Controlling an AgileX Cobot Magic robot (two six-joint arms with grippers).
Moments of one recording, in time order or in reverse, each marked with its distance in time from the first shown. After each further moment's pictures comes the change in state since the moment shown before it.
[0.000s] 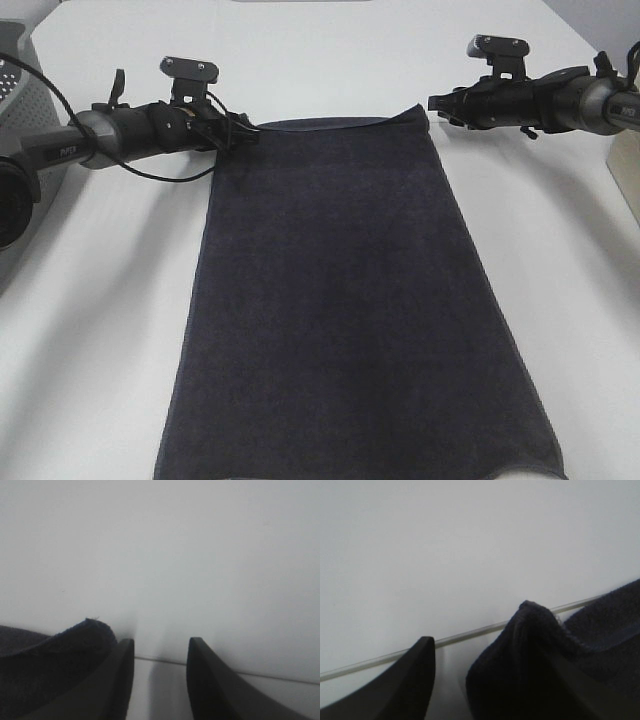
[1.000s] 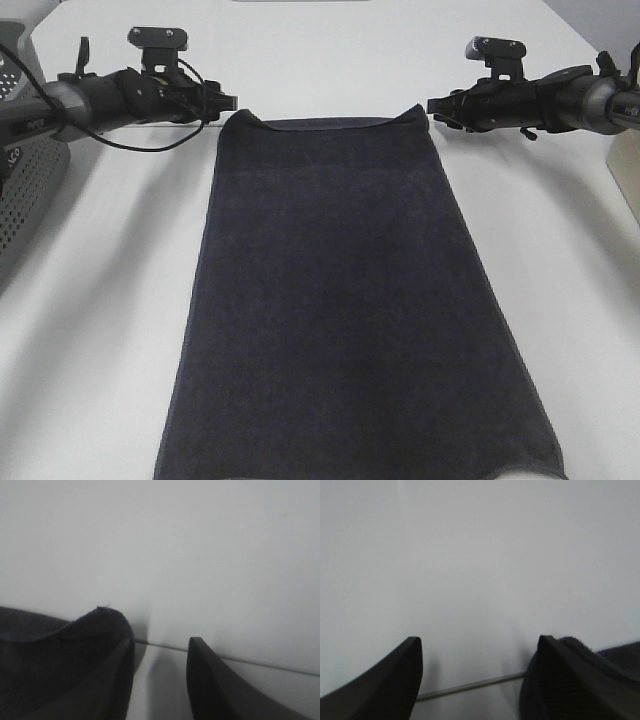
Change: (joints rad) left arm 0.057 -0.063 -0.021 -0.047 0.051 -0.019; right arm -0.005 -0.004 0.000 -0.023 0.066 -0.003
